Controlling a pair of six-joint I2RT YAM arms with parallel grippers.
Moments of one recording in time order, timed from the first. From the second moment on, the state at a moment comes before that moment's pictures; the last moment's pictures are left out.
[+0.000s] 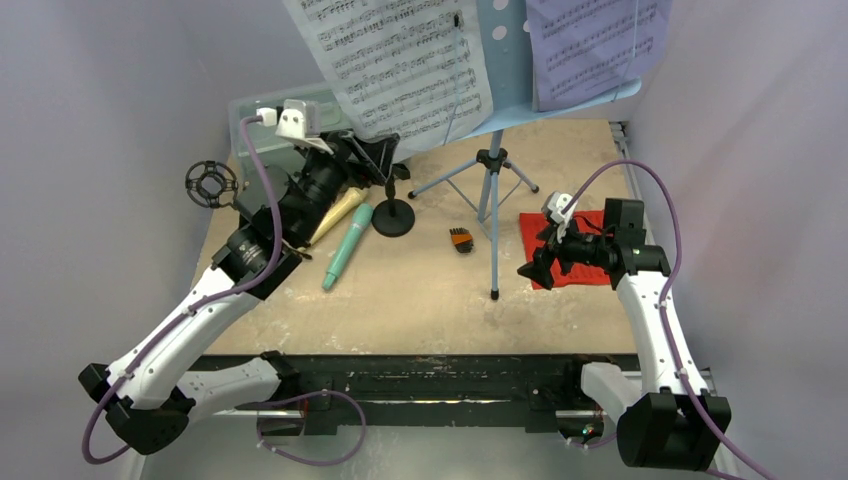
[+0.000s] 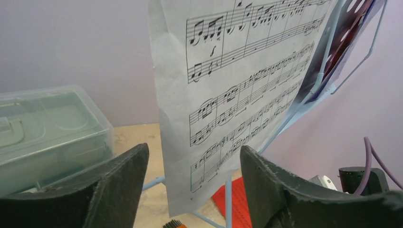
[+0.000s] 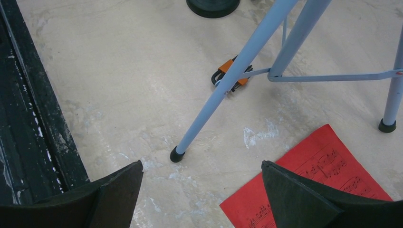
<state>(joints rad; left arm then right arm) -0.73 1.04 1.25 0.00 -0.28 -0.32 -0.07 0.99 0.86 -0.74 -0.89 -0.73</state>
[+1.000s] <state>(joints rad) -0.72 0.69 1.15 0.01 -0.18 -0.15 -0.07 0.99 0.86 -0.75 -0.89 -0.74</state>
